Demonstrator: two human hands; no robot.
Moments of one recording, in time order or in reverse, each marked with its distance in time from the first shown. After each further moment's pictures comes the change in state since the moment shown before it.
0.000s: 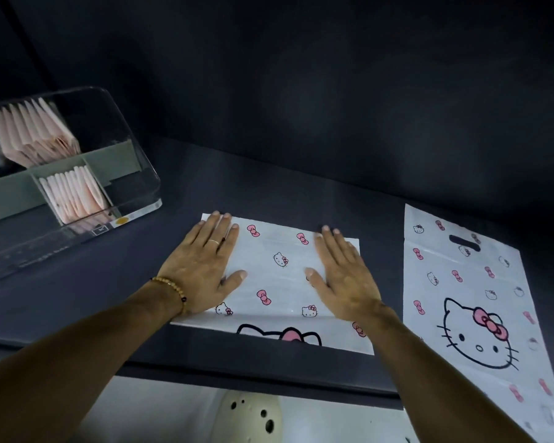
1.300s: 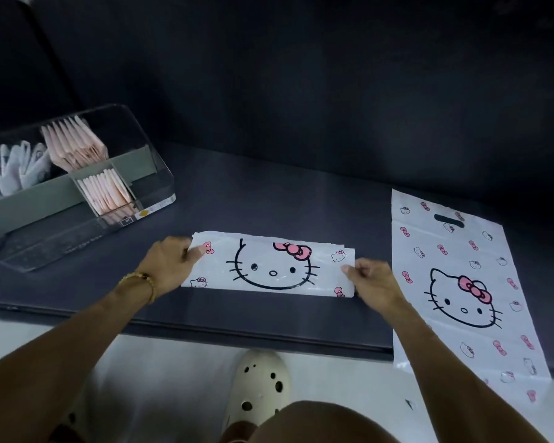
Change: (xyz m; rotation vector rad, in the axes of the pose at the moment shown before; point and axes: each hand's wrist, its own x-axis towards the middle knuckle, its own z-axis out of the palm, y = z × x) left_hand -0.060 -0.023 -0.045 -0.626 -0.055 -0.461; right_hand -0.075 -0.003 -0.044 0.834 0.009 0.623
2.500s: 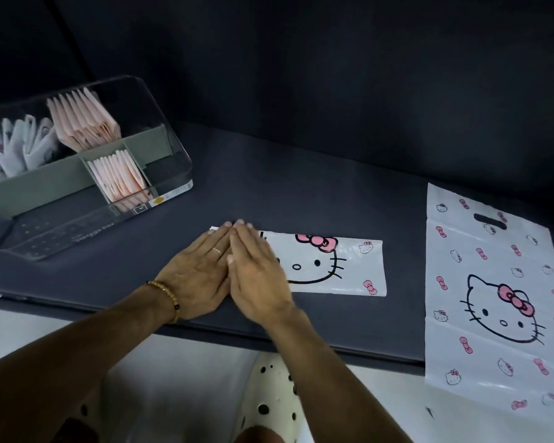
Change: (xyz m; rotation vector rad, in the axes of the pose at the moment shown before) left_hand -0.005 -0.016 0.030 0.621 -0.037 0.560; right_hand -0.034 -0.112 0.175 -0.469 -0.006 -0.790
